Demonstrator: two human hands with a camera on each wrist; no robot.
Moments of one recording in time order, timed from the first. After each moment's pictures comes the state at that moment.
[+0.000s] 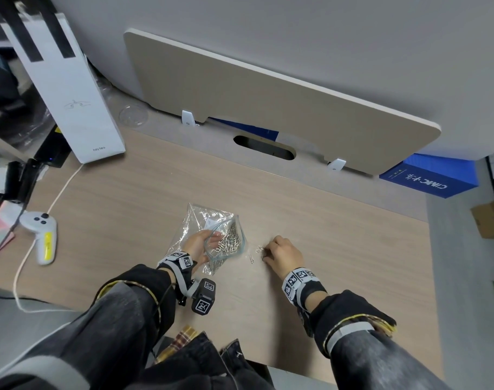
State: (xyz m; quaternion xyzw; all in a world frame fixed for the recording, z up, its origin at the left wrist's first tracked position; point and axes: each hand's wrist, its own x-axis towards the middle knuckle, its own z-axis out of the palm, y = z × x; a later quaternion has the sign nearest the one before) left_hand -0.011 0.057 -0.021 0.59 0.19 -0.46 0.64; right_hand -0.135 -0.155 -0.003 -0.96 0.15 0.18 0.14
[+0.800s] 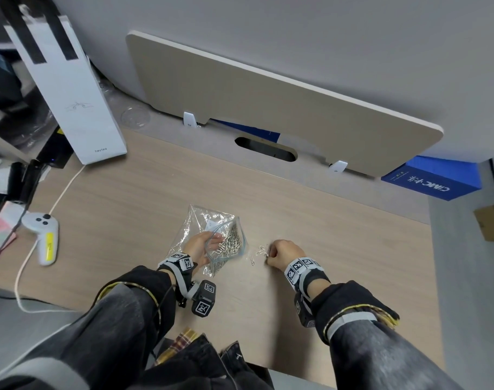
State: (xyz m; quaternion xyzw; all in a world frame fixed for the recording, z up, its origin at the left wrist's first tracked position) left_hand -0.010 0.057 -0.024 0.60 0.19 -0.46 0.63; right_hand -0.111 -0.165 0.013 -0.90 0.23 0.32 0.21
